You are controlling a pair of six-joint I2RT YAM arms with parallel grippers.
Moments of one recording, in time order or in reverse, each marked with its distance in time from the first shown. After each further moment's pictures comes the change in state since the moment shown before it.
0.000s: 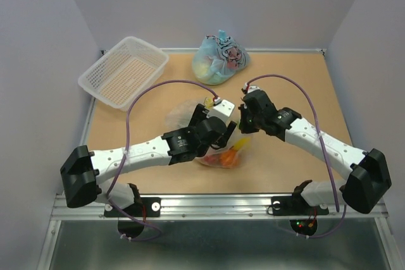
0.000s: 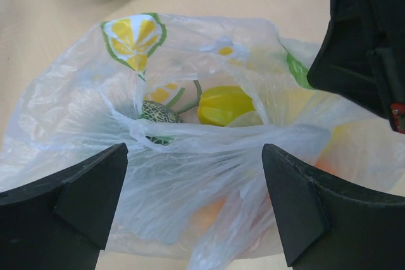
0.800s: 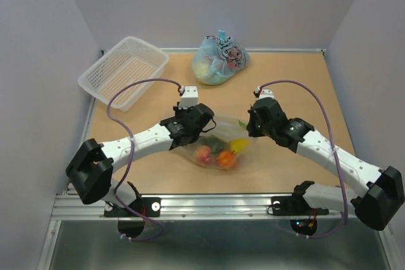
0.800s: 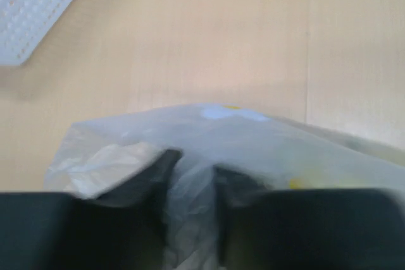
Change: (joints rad) left arm 0.217 0.163 -0.002 -0.127 -0.238 -0.315; right arm 0.000 -0.163 -0.118 0.027 0.076 0.025
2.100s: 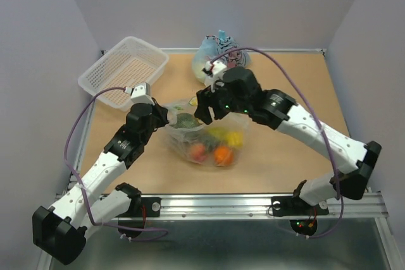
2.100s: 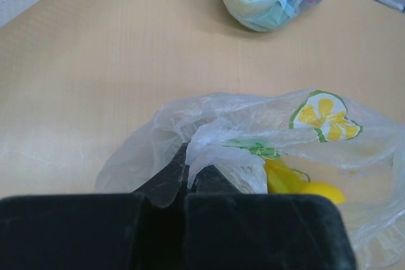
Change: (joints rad) left arm 0.438 -0.620 -0.332 0.214 0.606 -0.011; right arm 0.186 0.238 0.669 -0.095 -0.248 -0.219
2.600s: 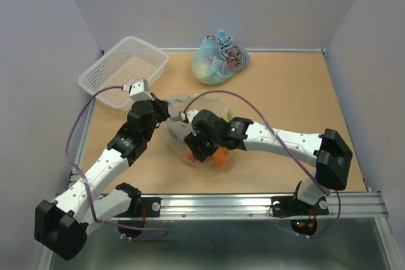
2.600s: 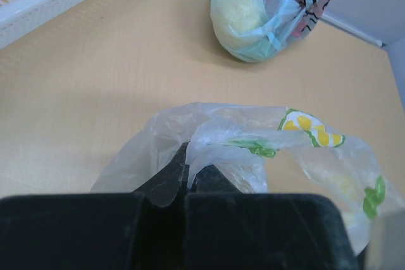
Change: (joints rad) left arm -0.001 0.028 0.000 0.105 -0.040 -0.022; right arm 0.170 0.239 -0.230 0.041 0.013 -0.002
